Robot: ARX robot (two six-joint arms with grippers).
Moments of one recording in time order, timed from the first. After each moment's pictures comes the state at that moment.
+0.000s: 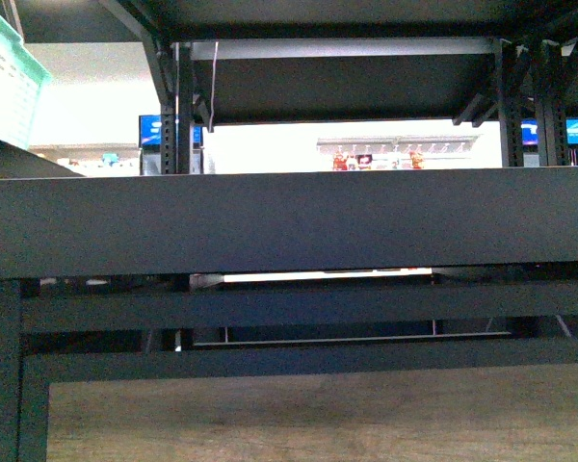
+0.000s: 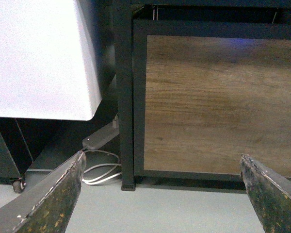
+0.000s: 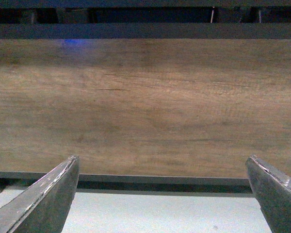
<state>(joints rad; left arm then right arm) 0.00 0.00 0.01 0.00 0.00 0.00 0.00 0.00 0.02 0.00 0.00 0.00</state>
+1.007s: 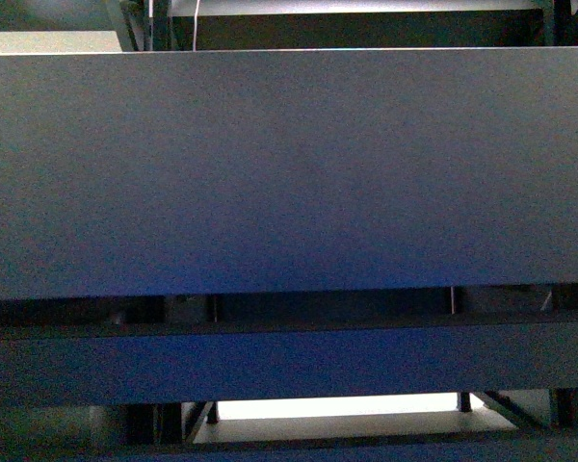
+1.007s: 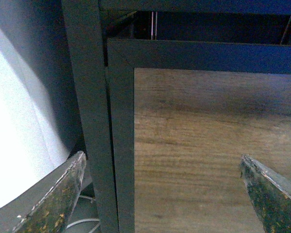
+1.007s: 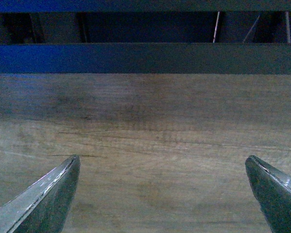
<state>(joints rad) 0.00 0.00 0.01 0.00 0.00 0.00 0.00 0.00 0.02 0.00 0.00 0.00</state>
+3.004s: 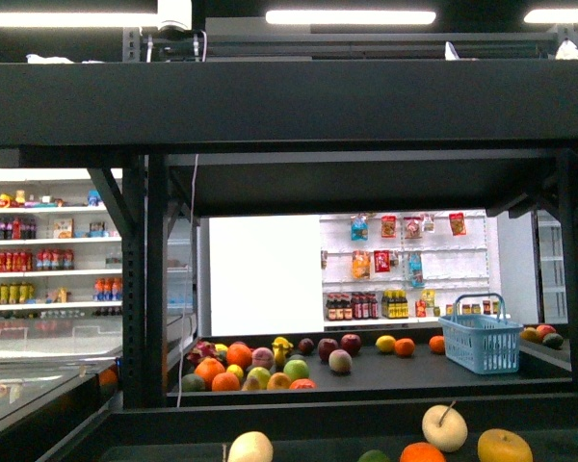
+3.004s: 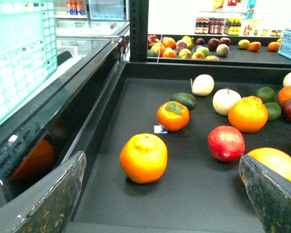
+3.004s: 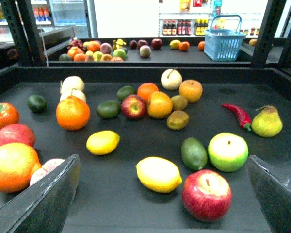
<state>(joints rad) 0.00 0.00 0.01 0.00 0.00 0.00 0.00 0.00 0.02 0.00 0.00 0.00</state>
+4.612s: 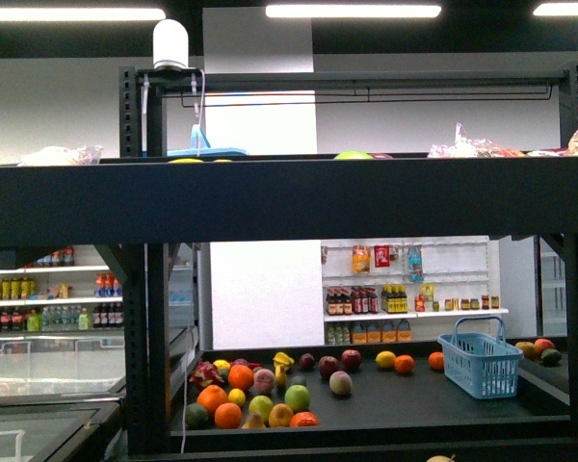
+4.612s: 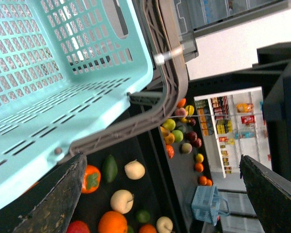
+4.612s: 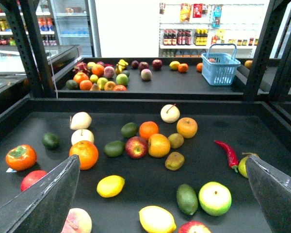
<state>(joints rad) 0.63 1.32 0.91 0.07 0.41 -1.05 0.00 0.00 0.02 0.00 0.00 0.00</state>
